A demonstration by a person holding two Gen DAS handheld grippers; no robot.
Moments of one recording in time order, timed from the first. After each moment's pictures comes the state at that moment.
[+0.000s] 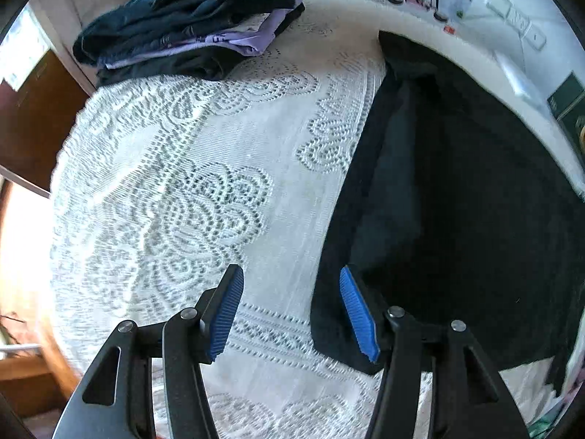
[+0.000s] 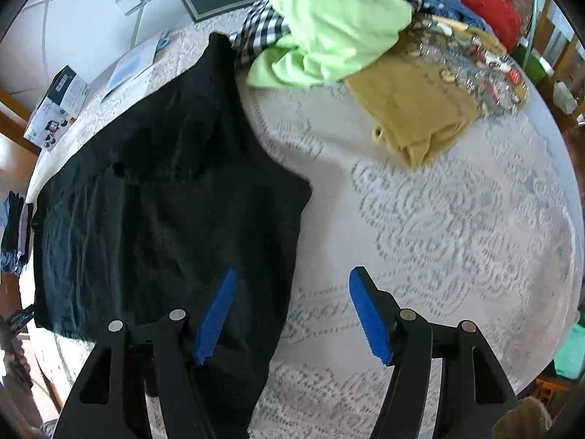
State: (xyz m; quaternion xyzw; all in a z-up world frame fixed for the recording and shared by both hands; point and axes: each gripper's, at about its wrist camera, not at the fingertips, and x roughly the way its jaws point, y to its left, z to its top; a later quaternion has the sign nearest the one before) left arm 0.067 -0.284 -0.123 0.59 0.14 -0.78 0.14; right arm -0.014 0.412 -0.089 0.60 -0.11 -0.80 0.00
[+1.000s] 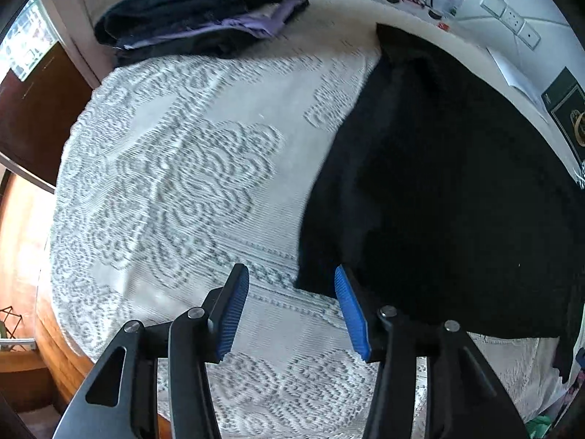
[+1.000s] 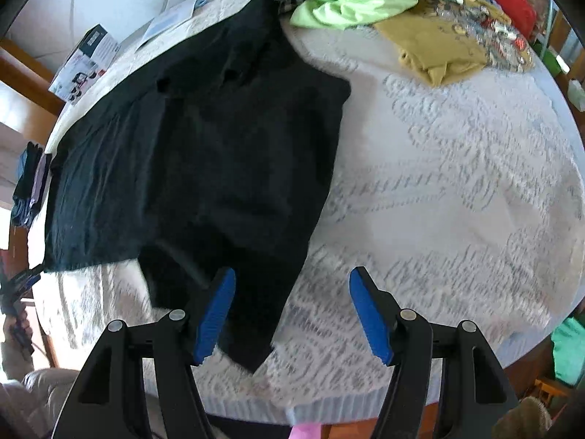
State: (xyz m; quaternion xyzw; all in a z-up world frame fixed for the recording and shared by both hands) left arm 0.104 -0.251 -0.122 0.59 0.13 -0.78 0.15; right arm 0.062 0.383 -0.098 0.62 -0.11 -0.78 0.05
